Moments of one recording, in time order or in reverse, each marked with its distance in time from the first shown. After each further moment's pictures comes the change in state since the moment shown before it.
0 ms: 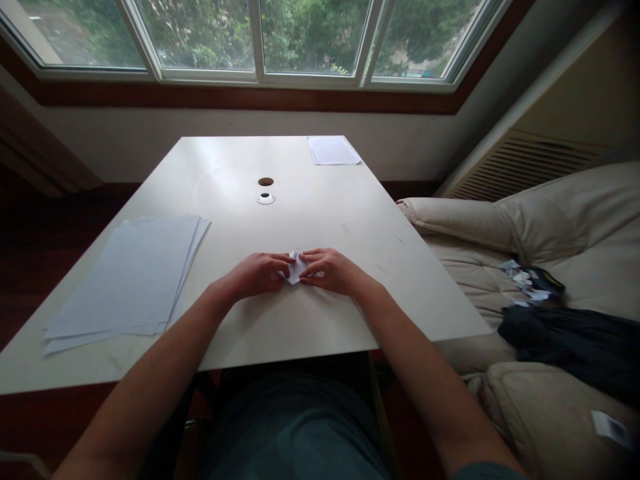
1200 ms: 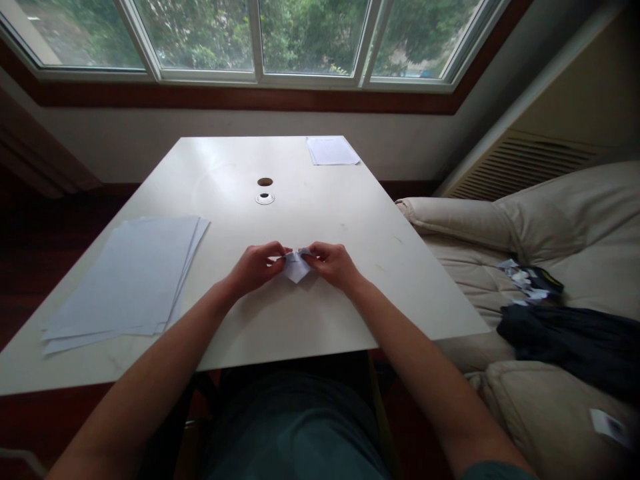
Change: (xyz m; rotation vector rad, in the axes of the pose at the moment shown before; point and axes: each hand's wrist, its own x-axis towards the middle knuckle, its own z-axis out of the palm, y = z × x) left_hand 0.006 0.003 0.009 -0.256 0.285 -0.297; right_hand 0.005 0.001 0.015 0.368 0.368 0.348
